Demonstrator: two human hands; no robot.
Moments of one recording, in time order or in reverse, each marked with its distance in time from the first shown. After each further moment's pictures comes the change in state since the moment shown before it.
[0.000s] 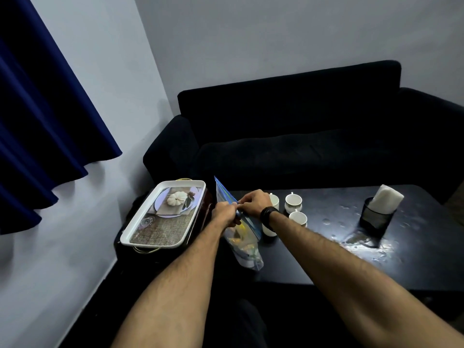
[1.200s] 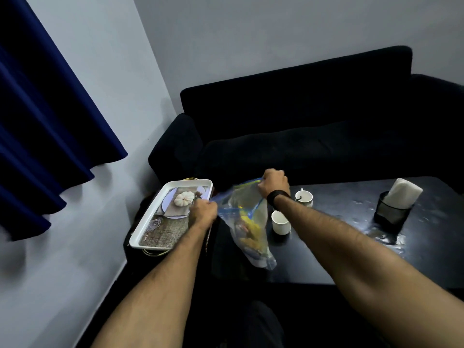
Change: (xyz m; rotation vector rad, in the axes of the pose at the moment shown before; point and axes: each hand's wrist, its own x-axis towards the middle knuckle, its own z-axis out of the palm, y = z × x) left_hand 0.017 -0.011 -0.071 0.355 0.258 0.076; right_hand 0.030 -0.020 -0.020 -0.297 0.324 -0.028
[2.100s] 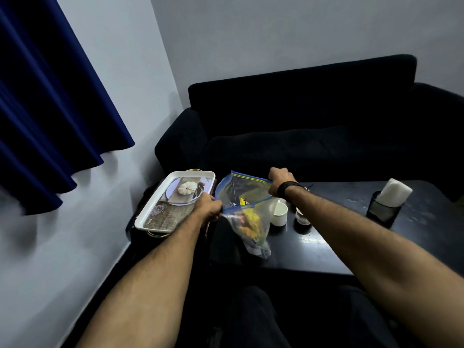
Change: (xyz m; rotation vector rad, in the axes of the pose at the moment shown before) left_hand -0.027 -0.015 -0.003 -0.165 -0.182 -0.030; right_hand -0.023 0.014 -0.037 -0.264 -0.242 -0.103
